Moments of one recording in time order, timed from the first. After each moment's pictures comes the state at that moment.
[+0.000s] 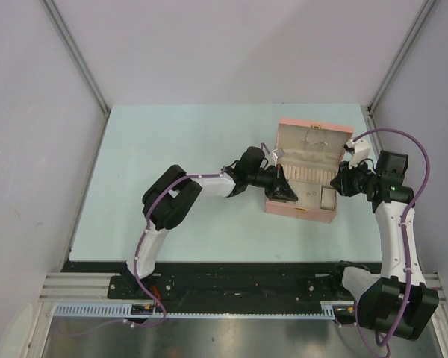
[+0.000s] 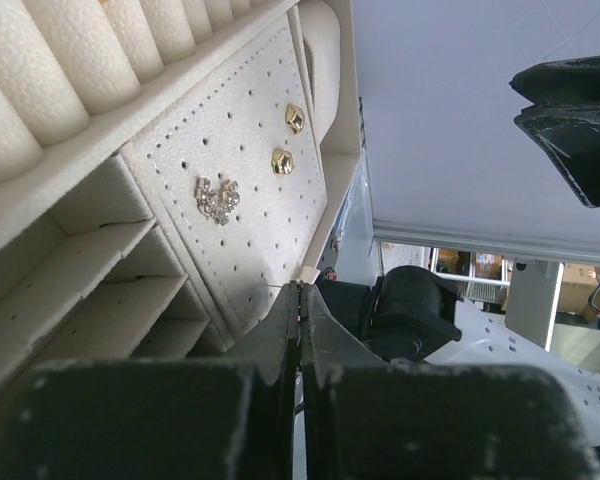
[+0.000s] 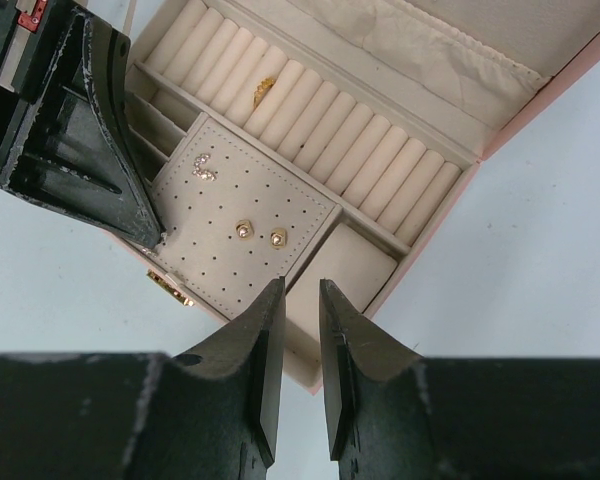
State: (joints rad) left arm -0.81 2.20 1.41 0.37 0.79 -1.07; right arm -0.25 1.02 0.90 -0.64 -0.60 -0.39
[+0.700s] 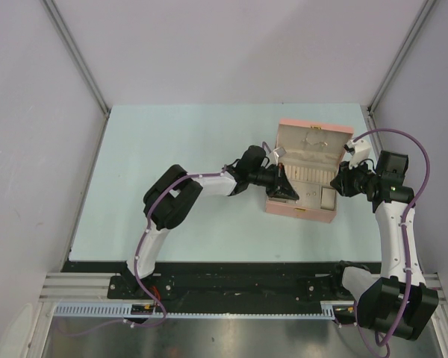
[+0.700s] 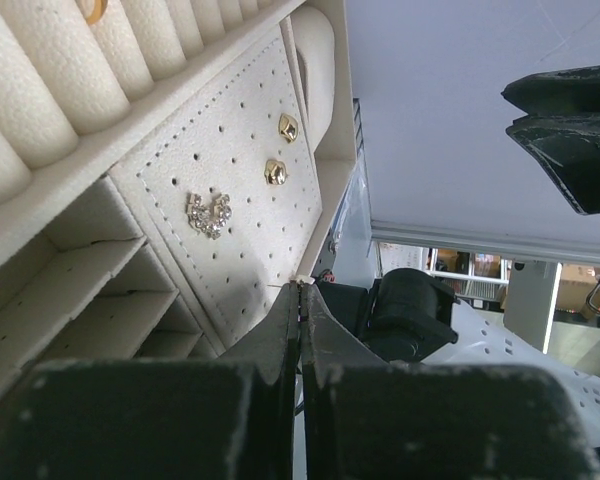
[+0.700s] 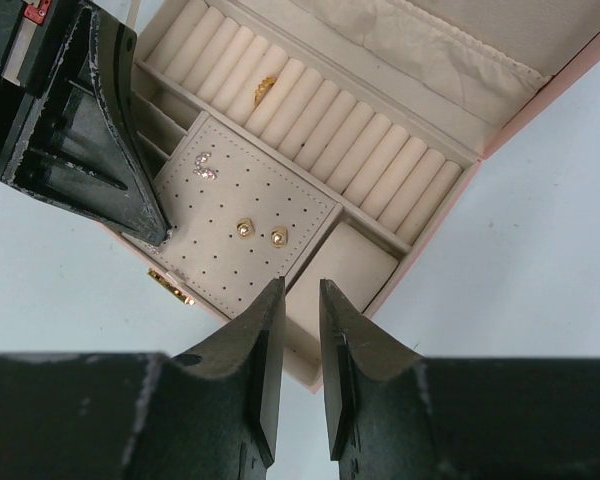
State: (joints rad) left arm -0.81 2.21 1.44 0.35 0.79 -1.07; right arm -0.25 1.02 0.90 -0.64 -0.60 -0.39
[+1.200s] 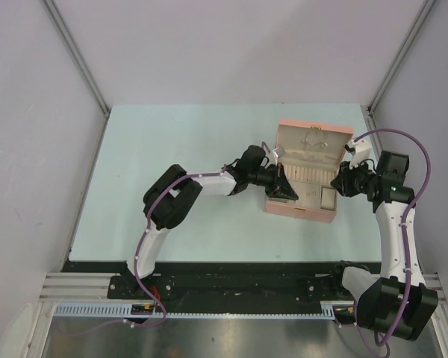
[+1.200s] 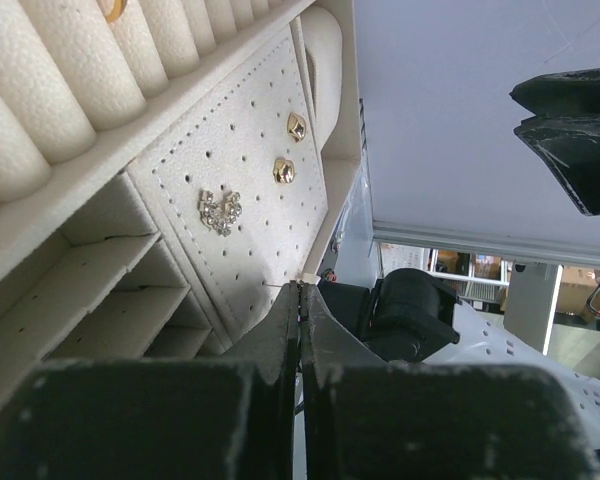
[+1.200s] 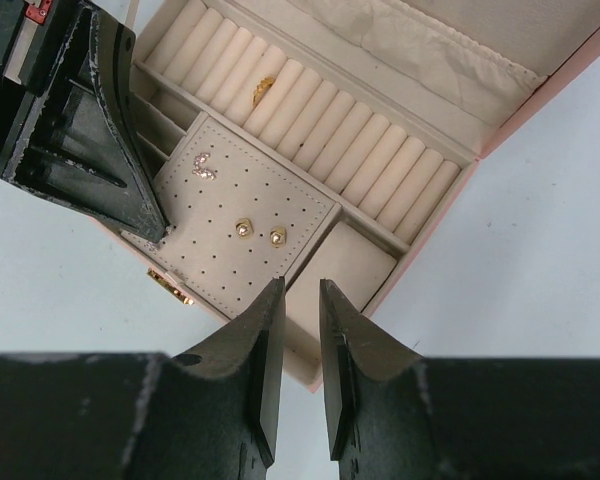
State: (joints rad) left arm -0.81 2.21 1.44 0.34 0.79 -1.06; right arm -0.26 1.02 0.90 -0.64 -0.60 -0.39
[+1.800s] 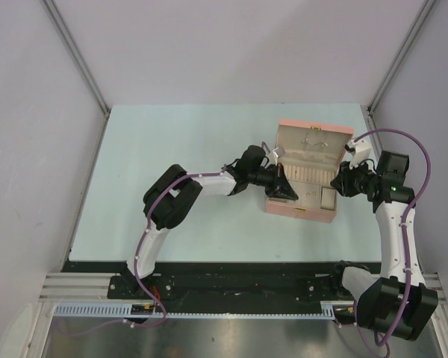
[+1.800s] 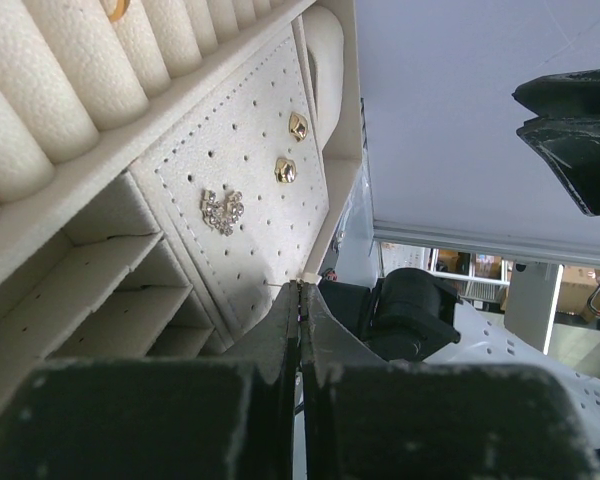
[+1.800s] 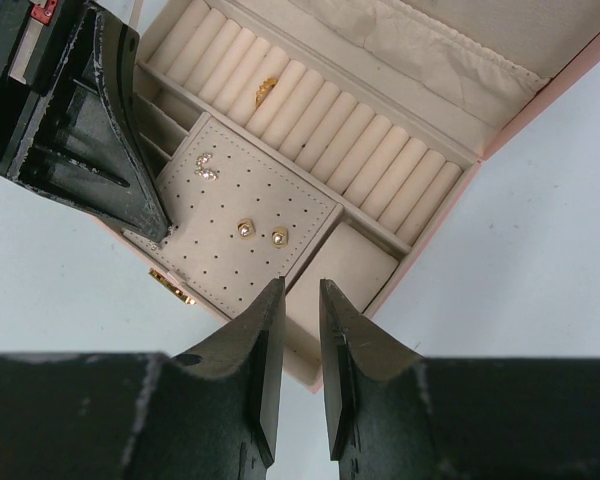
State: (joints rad) left arm -0.80 2.21 1.44 0.33 0.79 -1.06; right arm -0.26 1.02 0.90 -0.64 -0.61 -0.40
